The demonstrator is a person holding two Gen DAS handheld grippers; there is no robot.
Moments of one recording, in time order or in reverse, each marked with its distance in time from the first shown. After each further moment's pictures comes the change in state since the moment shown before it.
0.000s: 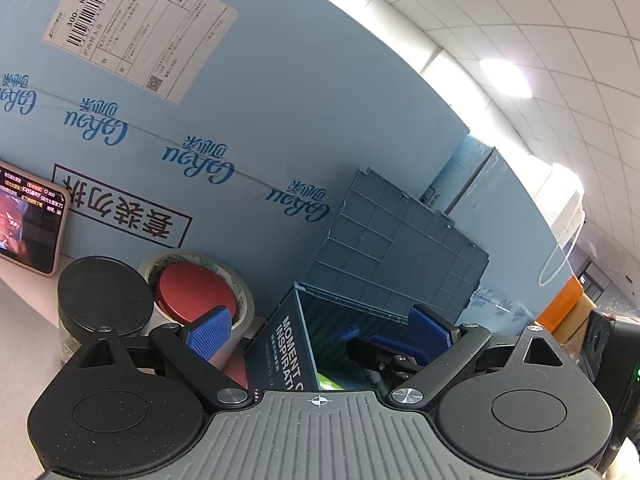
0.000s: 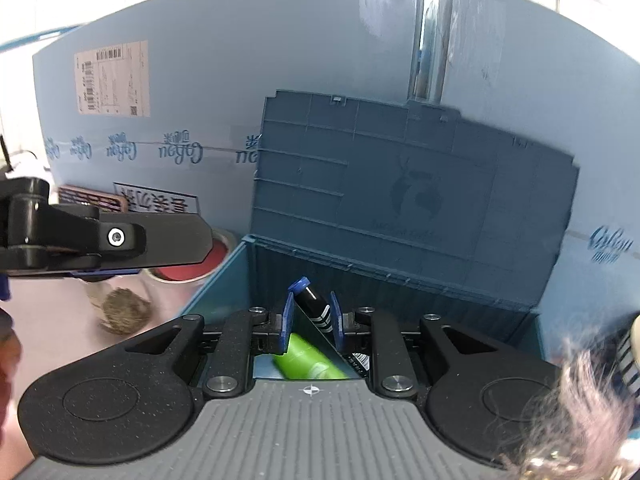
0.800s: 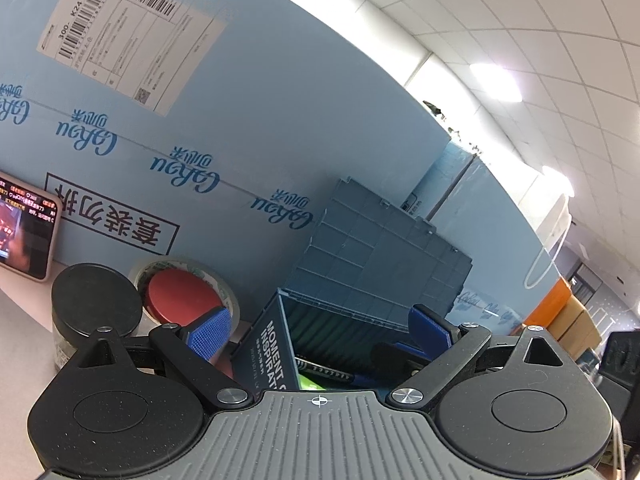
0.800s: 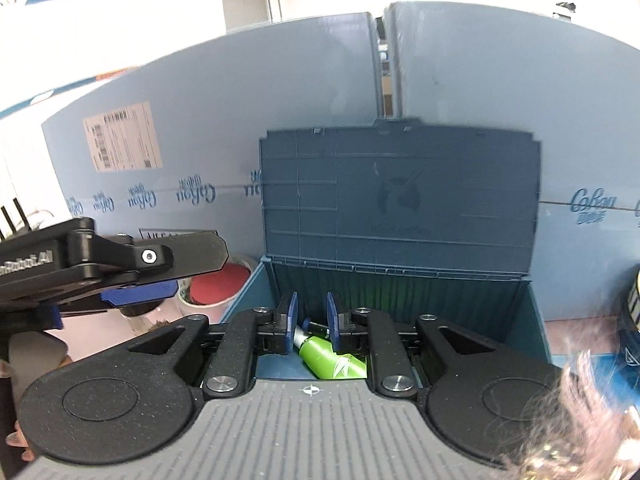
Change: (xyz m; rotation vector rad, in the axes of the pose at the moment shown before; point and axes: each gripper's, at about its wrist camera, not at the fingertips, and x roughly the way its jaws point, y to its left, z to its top) left arm -0.008 -0.008 0.002 0.007 -0.020 -0.033; right arm -0.046 -0.012 -0.007 0.153 -0.084 0.050
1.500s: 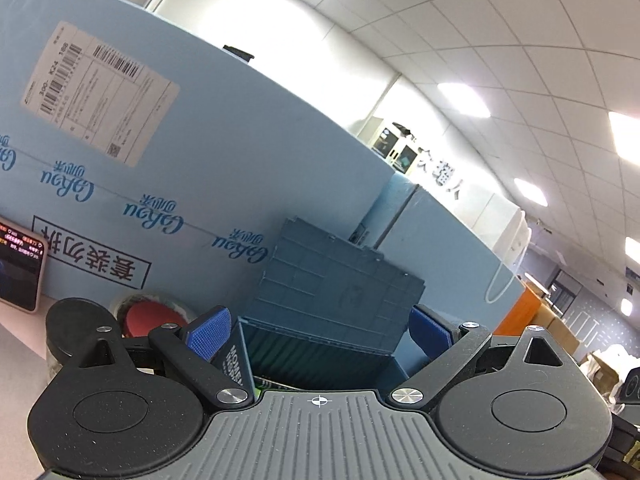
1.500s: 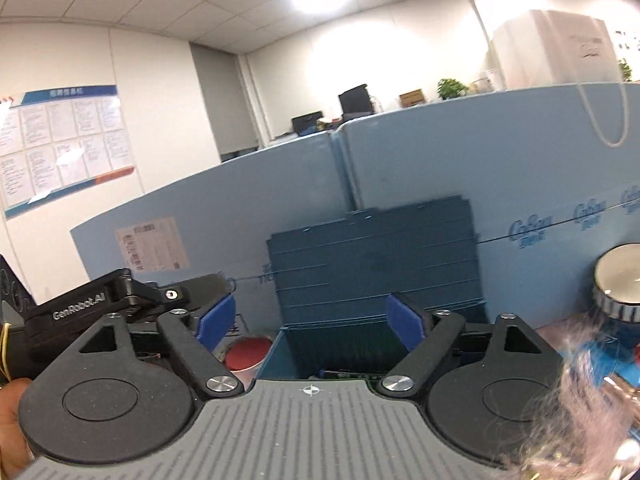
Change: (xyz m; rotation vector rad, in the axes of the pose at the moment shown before) left arm -0.030 -0.022 0.005 0.047 -0.085 -0.075; right arm -0.089 -0.006 -0.010 0.153 -0.267 0.003
